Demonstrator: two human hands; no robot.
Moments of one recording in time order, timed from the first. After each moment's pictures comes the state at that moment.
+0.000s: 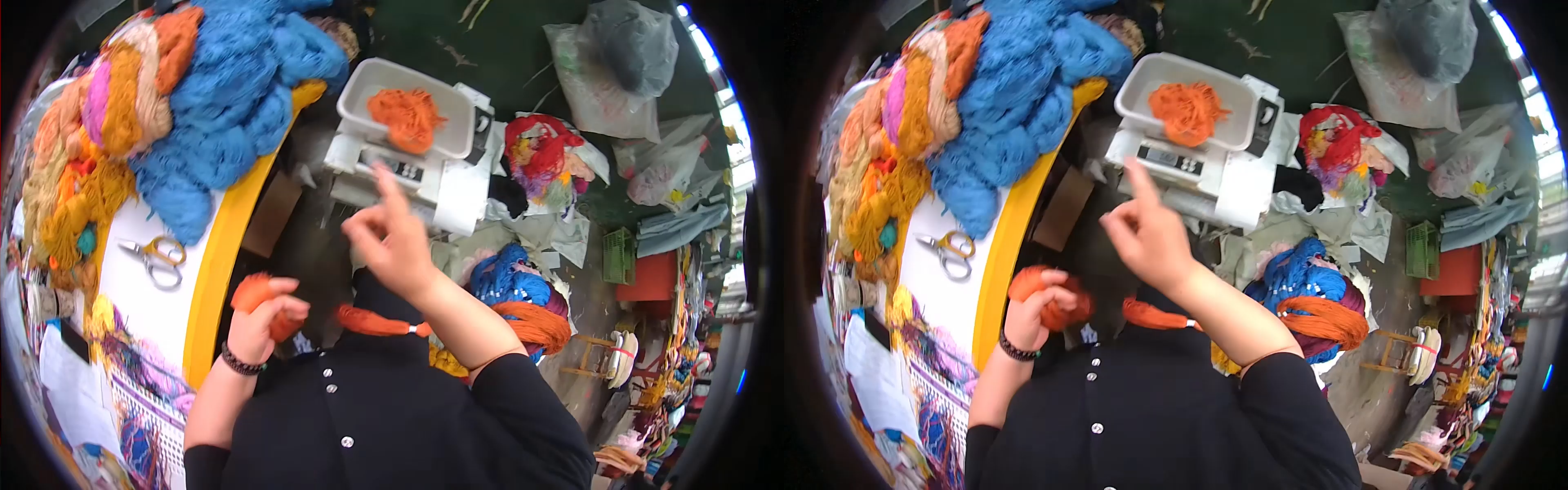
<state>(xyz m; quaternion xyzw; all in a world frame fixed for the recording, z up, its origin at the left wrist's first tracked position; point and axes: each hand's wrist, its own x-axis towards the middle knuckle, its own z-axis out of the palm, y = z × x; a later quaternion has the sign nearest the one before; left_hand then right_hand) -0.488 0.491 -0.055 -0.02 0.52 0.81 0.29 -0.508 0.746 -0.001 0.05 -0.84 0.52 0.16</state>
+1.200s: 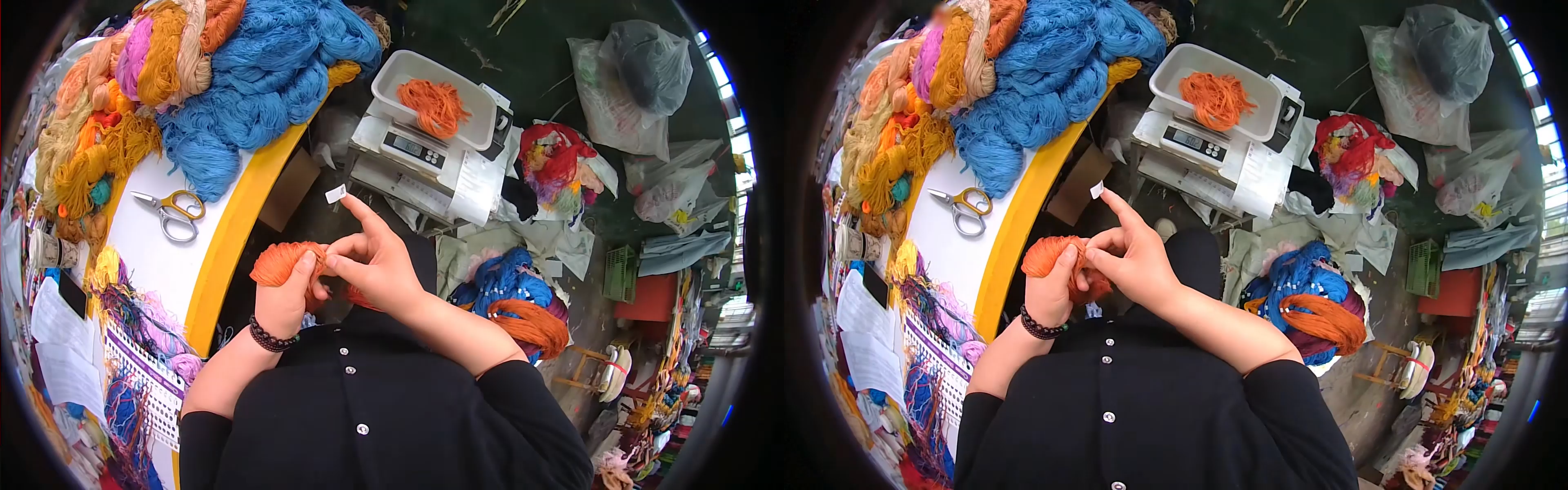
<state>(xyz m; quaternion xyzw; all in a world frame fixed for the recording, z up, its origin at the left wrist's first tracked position) -0.462 0.515 -0.027 -0.02 0.54 0.82 0.21 -0.459 0.681 0.003 -0.02 -0.63 0.77 -0.10</state>
